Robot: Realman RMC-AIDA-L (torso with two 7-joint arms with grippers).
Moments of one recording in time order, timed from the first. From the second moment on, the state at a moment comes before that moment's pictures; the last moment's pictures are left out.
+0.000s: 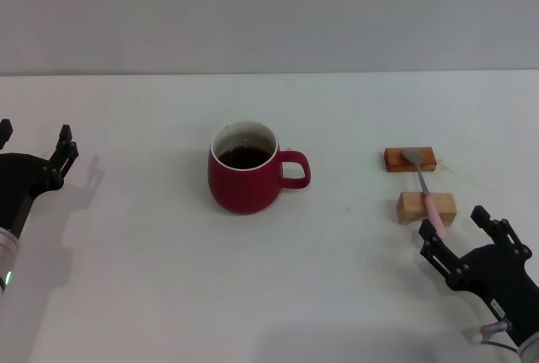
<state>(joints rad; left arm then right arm) -0.34 -2.07 -0.80 -0.23 2.15 1.11 0.07 0.20 2.09 0.39 0.35 -2.15 -1.16 0.09</state>
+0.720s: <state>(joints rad) -0.35 -2.07 -0.80 -0.23 2.15 1.11 0.07 0.21 2.09 0.39 0.35 -2.15 -1.14 0.09</state>
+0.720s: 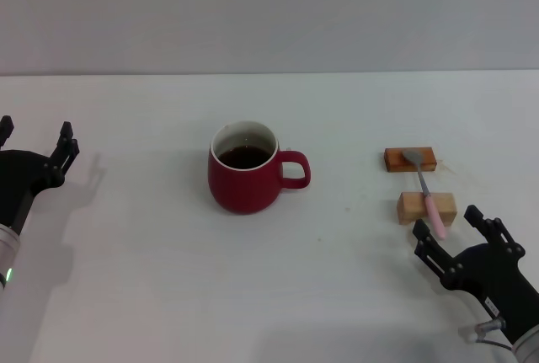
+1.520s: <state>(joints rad) -0.35 -2.07 -0.80 -0.23 2.15 1.10 0.07 0.21 2.09 0.39 0.36 -2.15 -1.14 0.09</state>
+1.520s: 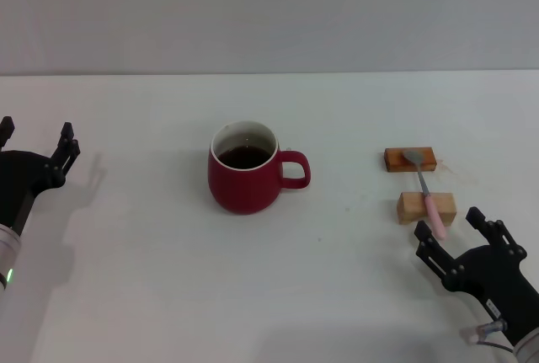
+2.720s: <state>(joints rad) -0.35 -2.07 -0.80 -0.24 2.15 1.11 0.07 0.21 2.09 0.39 0.36 -2.14 -1.11 0.09</state>
